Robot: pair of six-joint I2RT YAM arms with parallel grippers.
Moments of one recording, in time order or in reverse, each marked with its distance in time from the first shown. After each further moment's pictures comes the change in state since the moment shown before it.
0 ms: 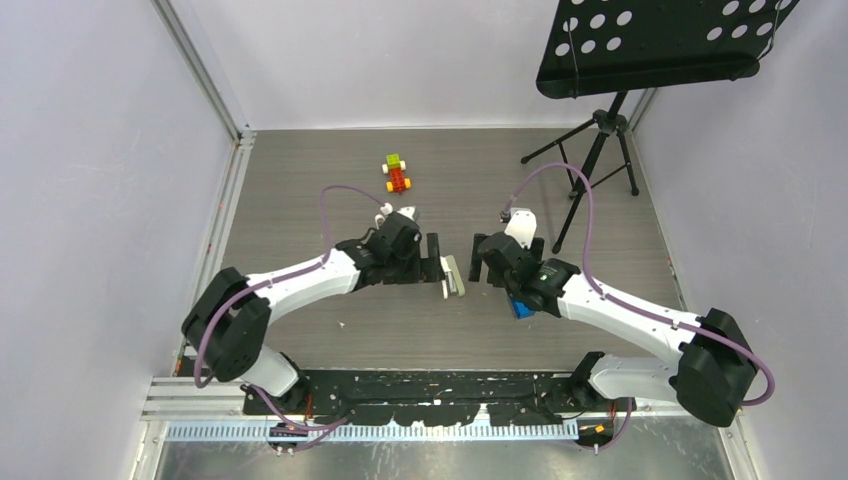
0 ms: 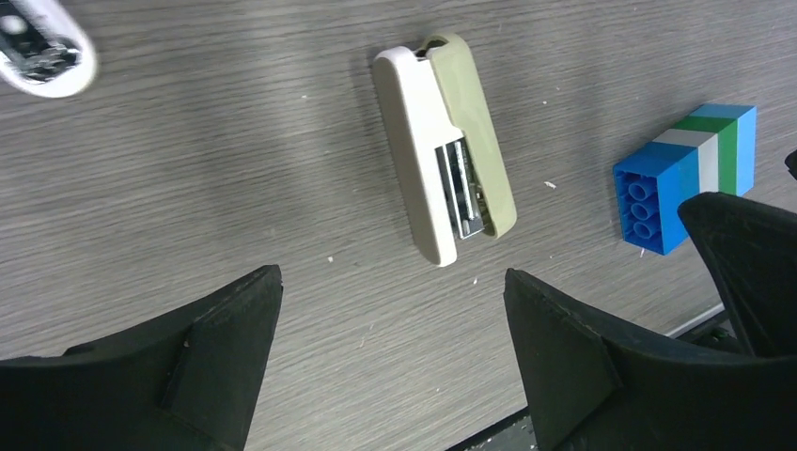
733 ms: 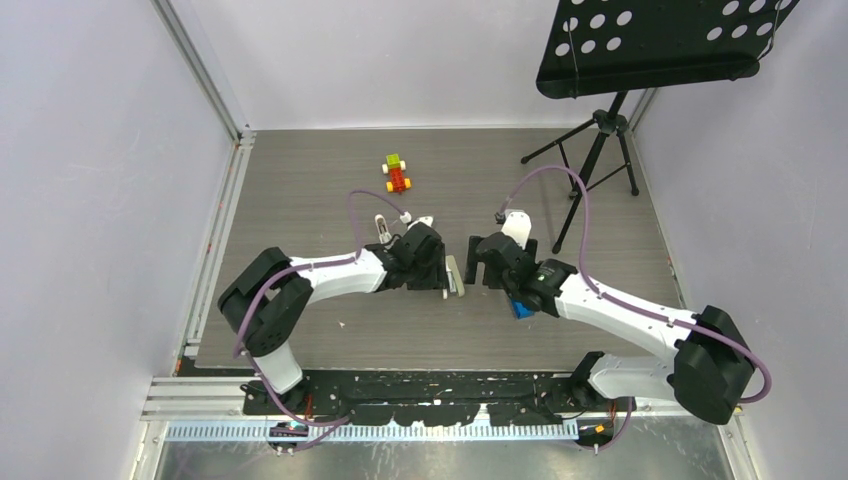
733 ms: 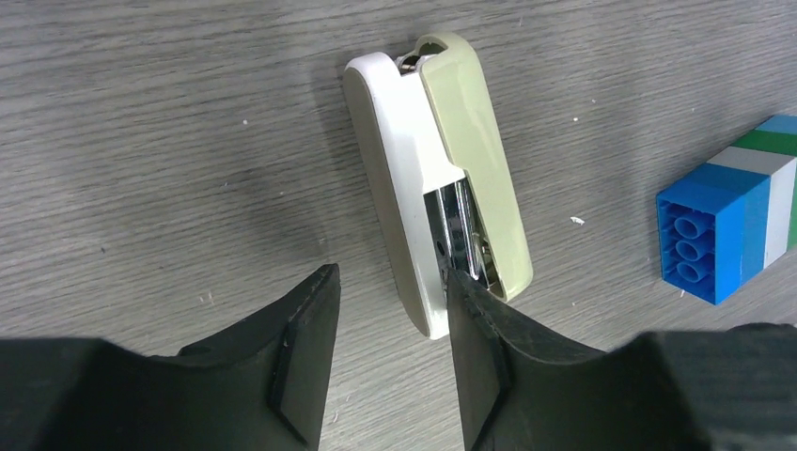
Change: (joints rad) left arm -0.077 0.214 0.056 0.100 -0.047 -0.040; right arm 0.000 0.010 -0.011 0.035 -0.066 -0.005
